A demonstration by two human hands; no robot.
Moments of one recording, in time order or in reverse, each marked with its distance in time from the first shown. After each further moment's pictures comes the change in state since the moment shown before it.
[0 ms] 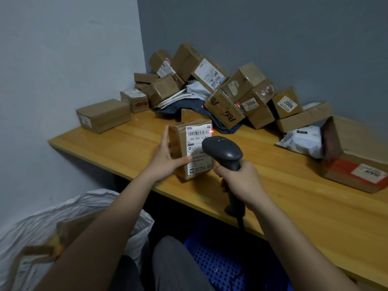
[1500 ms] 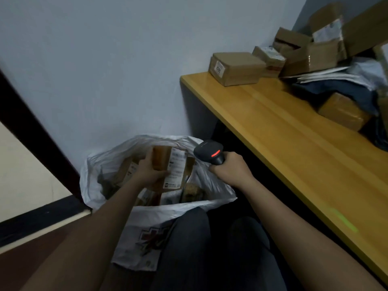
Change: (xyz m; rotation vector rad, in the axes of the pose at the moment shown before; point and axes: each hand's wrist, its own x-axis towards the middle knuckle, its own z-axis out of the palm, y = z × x) left_hand -0.161 -0.271 -0.229 0.115 0.540 -0.548; right_hand 0.008 0.010 0.296 -0.626 -0.631 -0.215
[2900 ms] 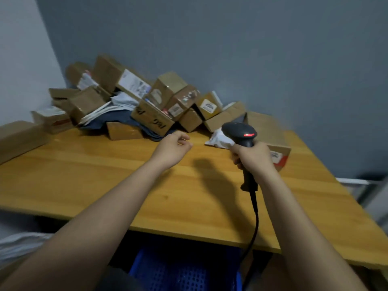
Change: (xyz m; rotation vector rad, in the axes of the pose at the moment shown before) left_hand -0.248 0.403 0.347 0.254 -0.571 0.906; right_hand -0.293 0.256 -0.295 0.591 1.075 0.457
